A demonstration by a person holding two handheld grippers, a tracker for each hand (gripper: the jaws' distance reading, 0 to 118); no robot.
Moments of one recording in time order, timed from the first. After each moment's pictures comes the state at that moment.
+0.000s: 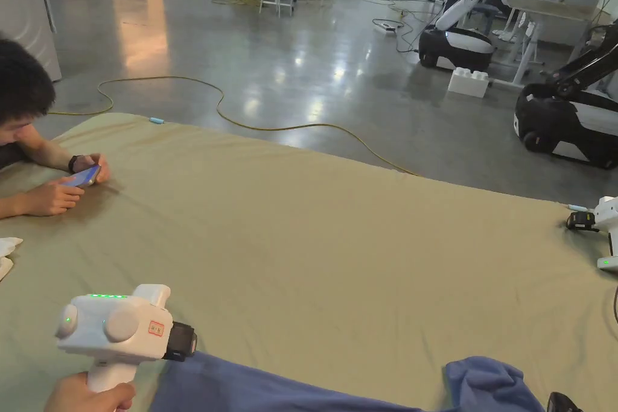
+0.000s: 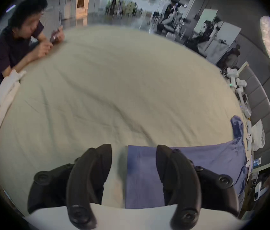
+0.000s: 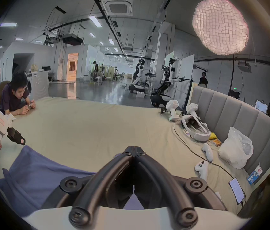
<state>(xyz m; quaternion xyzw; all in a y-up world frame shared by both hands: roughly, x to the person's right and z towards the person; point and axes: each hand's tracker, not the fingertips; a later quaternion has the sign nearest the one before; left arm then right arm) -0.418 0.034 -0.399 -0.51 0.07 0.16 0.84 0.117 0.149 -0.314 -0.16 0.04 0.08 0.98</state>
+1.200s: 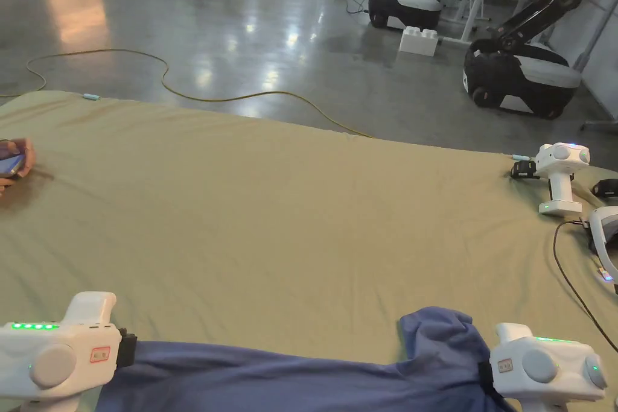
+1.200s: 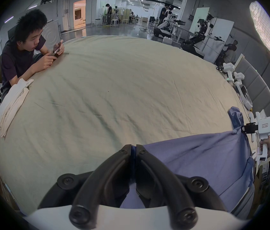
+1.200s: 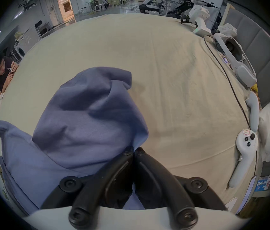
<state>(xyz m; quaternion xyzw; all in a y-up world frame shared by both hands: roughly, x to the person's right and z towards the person) -0.365 0.069 -0.338 -0.46 0.08 0.12 0.88 0.212 0.017 -0.523 -0.54 0.08 0.07 0.83</state>
